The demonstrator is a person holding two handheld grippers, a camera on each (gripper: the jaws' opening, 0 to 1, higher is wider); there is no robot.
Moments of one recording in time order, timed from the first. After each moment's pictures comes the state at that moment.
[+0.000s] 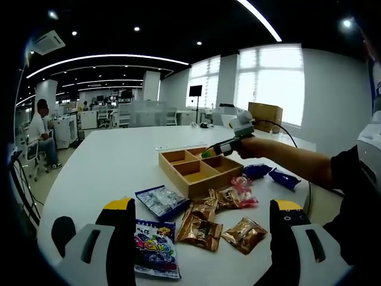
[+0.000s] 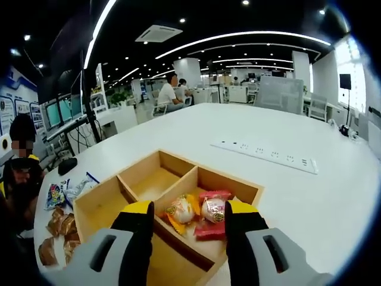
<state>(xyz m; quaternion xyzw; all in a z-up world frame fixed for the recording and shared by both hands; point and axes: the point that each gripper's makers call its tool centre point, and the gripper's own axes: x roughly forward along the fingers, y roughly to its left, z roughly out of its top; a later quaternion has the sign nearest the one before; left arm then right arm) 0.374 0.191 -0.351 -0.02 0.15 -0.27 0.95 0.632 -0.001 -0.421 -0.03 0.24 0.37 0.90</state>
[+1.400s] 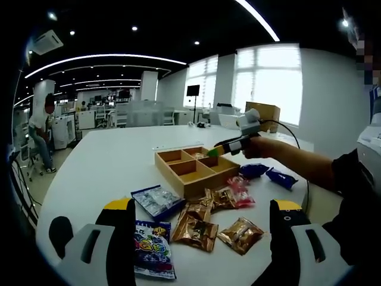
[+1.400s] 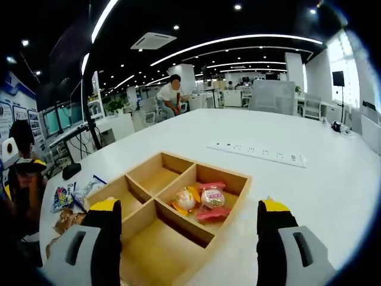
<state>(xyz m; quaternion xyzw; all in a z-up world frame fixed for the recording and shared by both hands) 0.372 0.185 -0.352 -0.02 0.15 -0.28 0.95 0.606 -0.023 -0.410 -0.01 0.23 0.36 0.91</state>
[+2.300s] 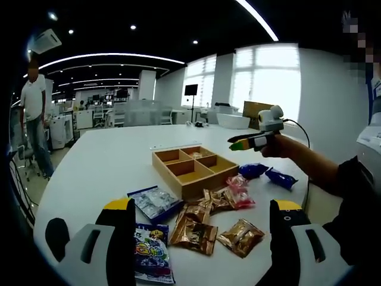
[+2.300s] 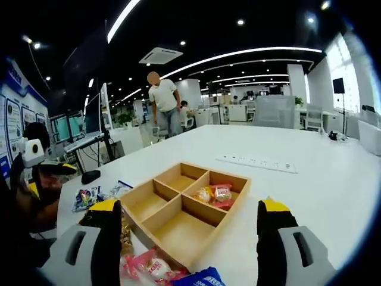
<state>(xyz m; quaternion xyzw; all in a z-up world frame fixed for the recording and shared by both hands) 0.377 0.182 -0.355 -0.02 0.15 -0.29 0.95 0.537 -0.043 -0.369 0.01 0.17 0.38 0.91</state>
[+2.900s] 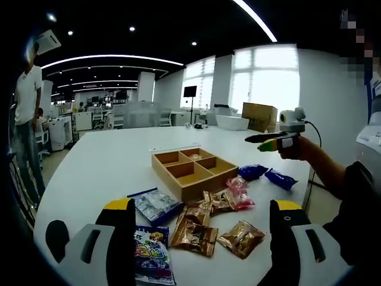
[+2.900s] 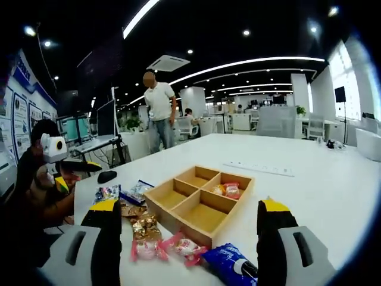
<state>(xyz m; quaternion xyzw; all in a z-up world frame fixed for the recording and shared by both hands) 0.377 0.181 -0.351 -0.02 0.14 -0.29 0.95 0.464 -0.058 -0.340 0.01 0.14 0.39 0.91</state>
